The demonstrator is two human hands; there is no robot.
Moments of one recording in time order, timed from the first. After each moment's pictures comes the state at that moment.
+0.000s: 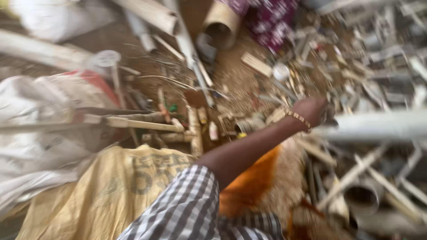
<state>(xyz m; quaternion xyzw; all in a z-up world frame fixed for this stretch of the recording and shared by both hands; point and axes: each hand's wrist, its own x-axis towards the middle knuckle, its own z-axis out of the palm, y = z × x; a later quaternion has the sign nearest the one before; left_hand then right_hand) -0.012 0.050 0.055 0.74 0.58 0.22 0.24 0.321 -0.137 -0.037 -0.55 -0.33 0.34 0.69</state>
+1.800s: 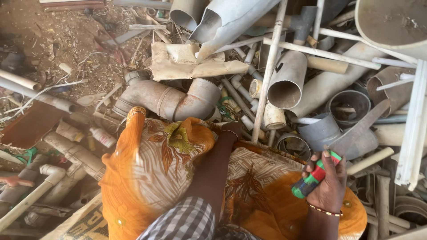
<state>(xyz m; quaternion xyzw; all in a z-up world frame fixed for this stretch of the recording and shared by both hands) 0.239 -0.063 -0.356 0.78 0.41 -0.13 0.45 0.354 -0.232 -0.027 -0.62 -0.12 0.36 0.68</state>
